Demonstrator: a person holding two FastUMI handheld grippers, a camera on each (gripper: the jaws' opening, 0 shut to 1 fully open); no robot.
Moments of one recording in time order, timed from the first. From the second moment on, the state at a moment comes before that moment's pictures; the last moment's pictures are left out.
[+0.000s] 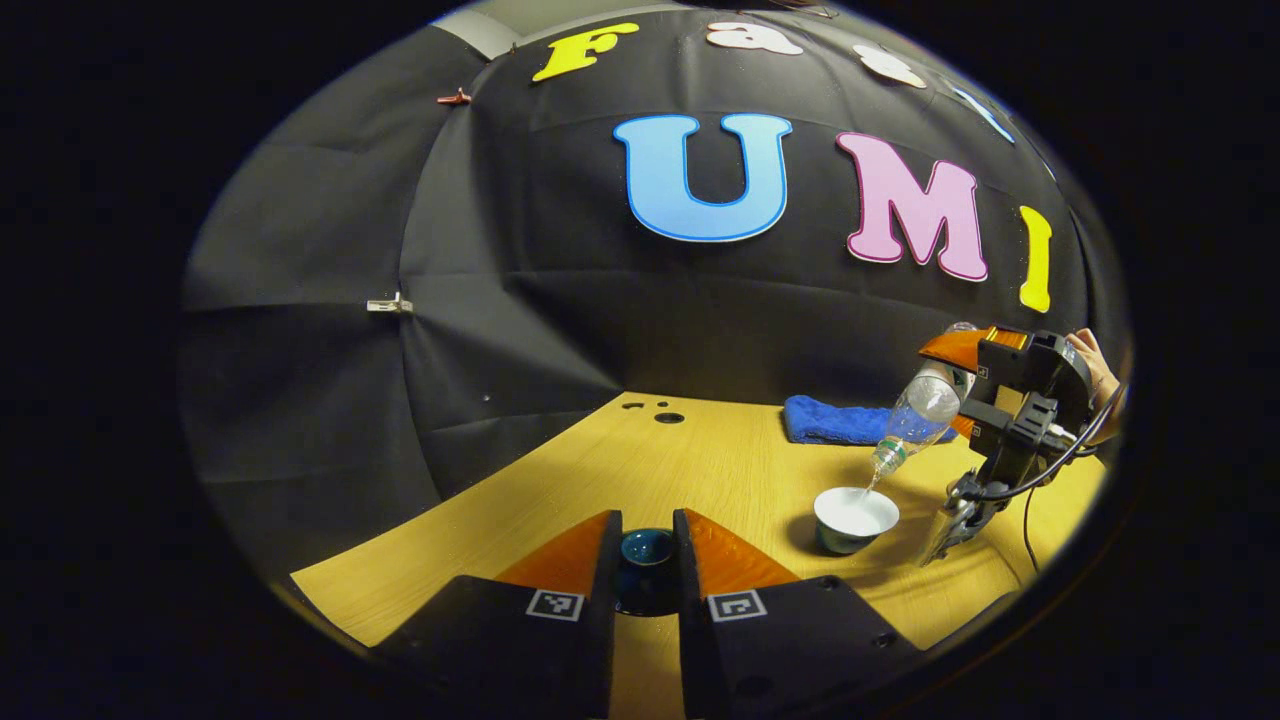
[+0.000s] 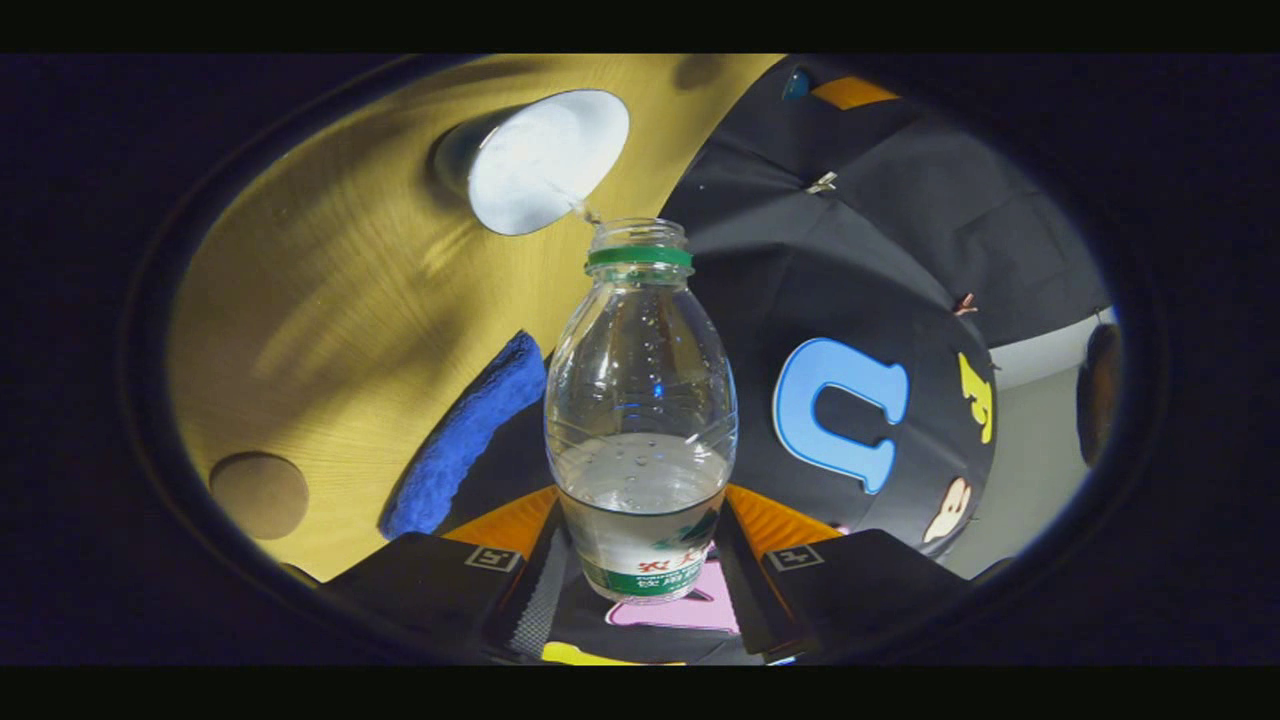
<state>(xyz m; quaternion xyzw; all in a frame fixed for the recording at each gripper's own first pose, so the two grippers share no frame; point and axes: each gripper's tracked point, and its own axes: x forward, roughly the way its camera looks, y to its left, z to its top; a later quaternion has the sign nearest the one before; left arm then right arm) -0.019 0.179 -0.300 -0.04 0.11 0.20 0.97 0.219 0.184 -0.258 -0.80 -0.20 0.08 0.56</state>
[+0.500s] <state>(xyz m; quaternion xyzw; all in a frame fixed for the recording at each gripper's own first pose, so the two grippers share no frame) -0.020 0.180 -0.300 -0.04 0.11 0.21 0.97 0.215 0.189 -0.249 -0.80 -0.26 0.05 0.53</state>
